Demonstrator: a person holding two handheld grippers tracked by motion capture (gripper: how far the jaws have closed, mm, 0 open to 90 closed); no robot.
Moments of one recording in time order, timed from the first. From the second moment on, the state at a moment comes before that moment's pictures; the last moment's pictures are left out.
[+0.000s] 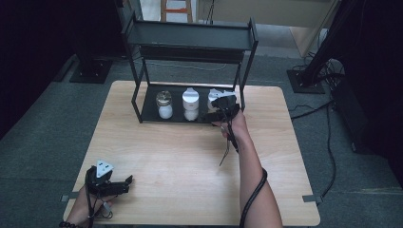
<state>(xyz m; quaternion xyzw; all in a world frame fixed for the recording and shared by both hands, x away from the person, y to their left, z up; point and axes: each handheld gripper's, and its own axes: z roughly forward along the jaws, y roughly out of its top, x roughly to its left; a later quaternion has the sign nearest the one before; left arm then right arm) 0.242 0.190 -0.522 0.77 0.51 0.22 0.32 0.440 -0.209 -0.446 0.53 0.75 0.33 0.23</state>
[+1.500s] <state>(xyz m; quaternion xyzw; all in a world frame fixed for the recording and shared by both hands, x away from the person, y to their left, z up) 0.242 0.190 -0.522 0.77 0.51 0.22 0.32 0.404 -0.227 -0.522 0.53 0.76 0.31 0.21</state>
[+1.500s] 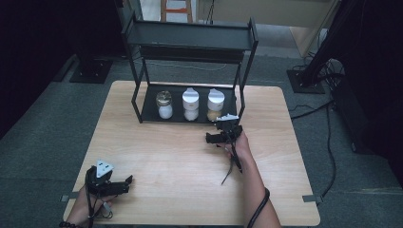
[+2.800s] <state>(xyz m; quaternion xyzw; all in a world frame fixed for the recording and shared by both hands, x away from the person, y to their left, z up) 0.242 0.190 -0.523 0.77 0.51 0.22 0.32 0.384 -0.233 -0.526 0.53 0.75 0.32 0.22</state>
